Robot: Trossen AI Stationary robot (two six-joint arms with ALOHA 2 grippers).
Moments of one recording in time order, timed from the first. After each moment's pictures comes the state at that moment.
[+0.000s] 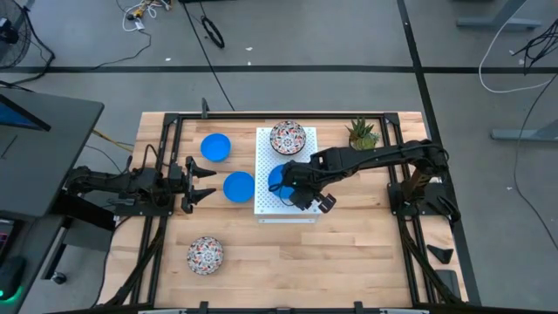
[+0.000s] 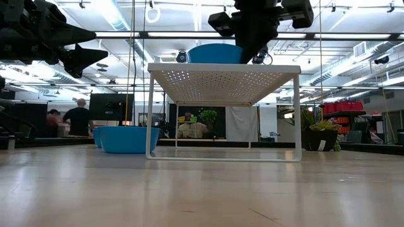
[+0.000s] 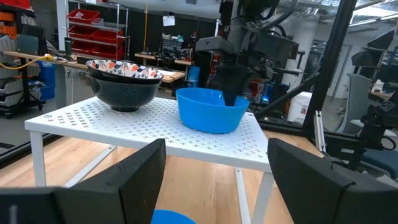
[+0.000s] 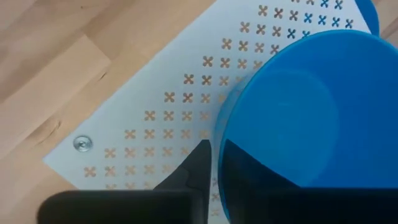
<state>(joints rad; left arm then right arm) -0.15 0.01 0.01 0.09 -0.27 -0.15 0.08 1.79 1.64 -1.09 0.01 -0.80</state>
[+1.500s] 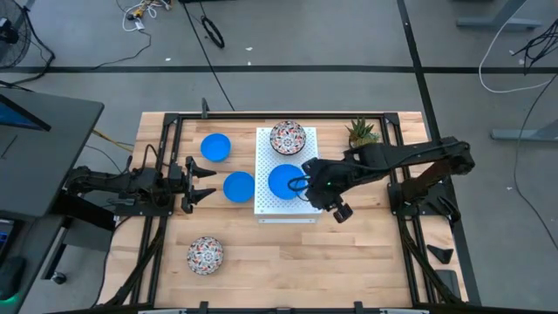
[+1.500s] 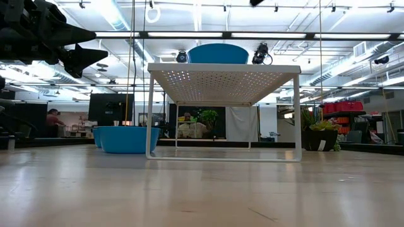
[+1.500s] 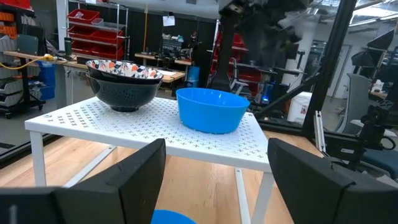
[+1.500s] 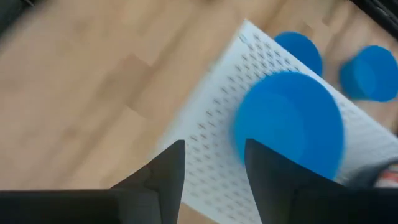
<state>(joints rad) -0.15 0.01 0.01 0.09 -0.27 -0.15 0.18 1.57 1.64 -1.10 -0.03 -0.44</state>
